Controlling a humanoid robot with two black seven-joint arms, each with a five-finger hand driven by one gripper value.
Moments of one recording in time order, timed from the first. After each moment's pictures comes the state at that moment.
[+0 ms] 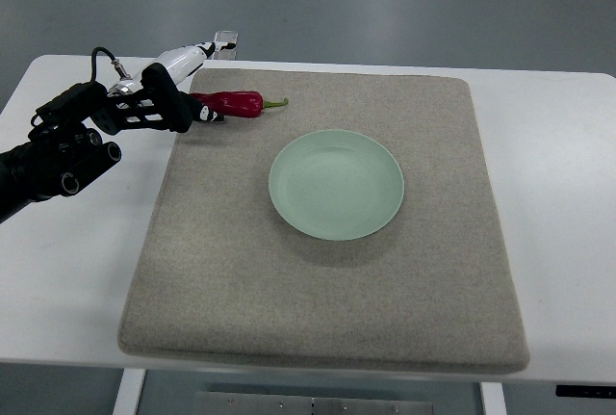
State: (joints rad) left arm -1.00 0.32 -0.23 -0.51 1.22 0.21 -0.42; right arm 0.03 0.00 0.02 0.11 -0.13 0.00 0.06
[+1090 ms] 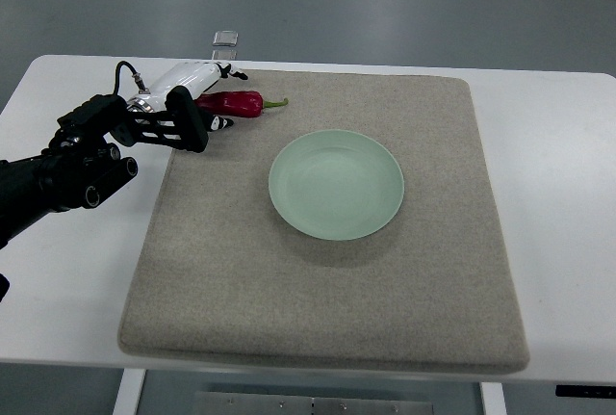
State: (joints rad) left arm -0.99 0.25 -0.15 -0.43 1.27 0.29 -0.42; right arm 0.03 0.00 0.02 0.11 -0.13 0.00 0.06
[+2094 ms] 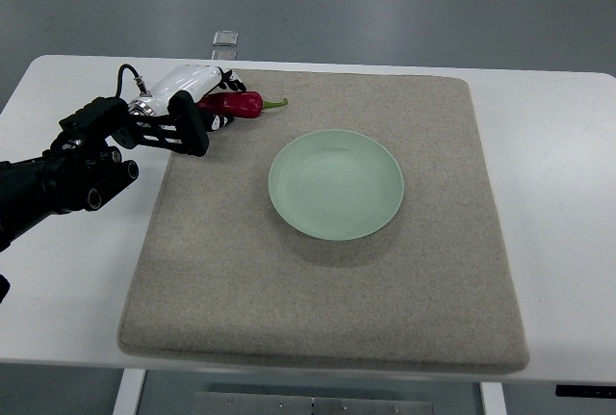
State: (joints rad) left arm -0.99 0.24 -0.12 -0.41 1.27 0.30 -0.43; right arm 0.03 0.00 0.02 0.11 -0.13 0.00 0.06
